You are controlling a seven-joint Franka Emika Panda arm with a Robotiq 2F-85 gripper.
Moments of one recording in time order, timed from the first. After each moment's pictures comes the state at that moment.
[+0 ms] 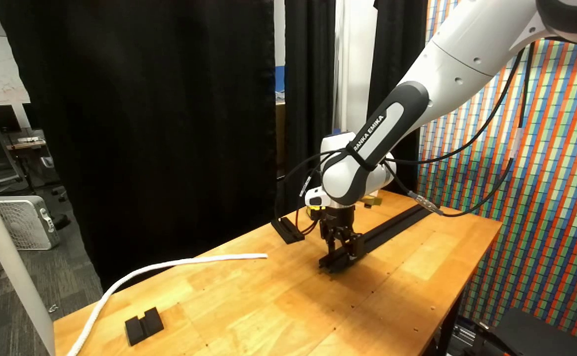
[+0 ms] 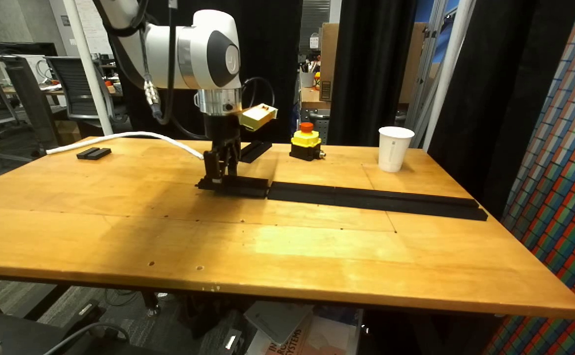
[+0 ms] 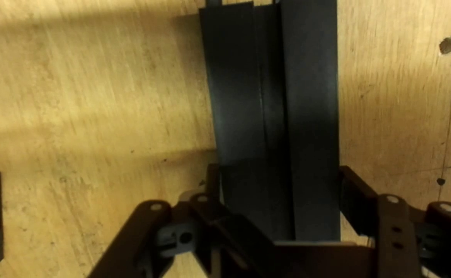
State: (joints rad) arm -0.06 0.30 0.15 -2.24 -0.10 2.48 -1.46
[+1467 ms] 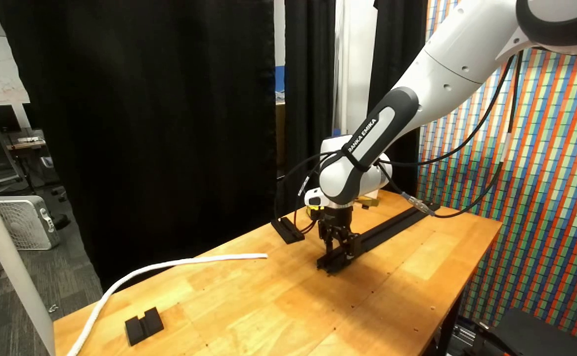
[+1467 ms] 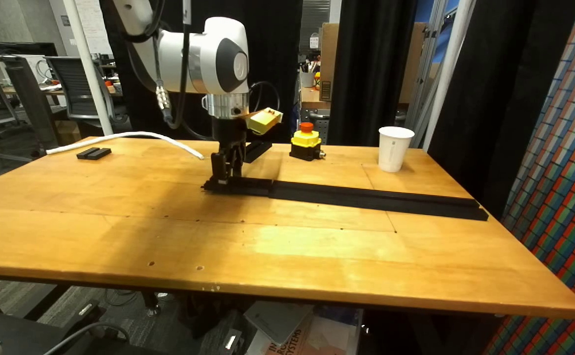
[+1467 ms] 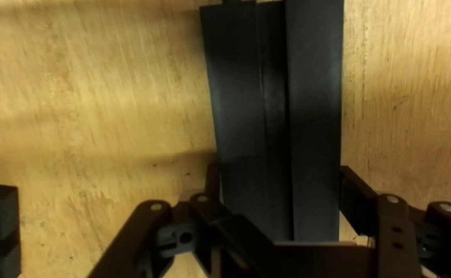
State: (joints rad) arm -0.08 0.35 0.14 -2.19 -0.06 2.48 -1.51
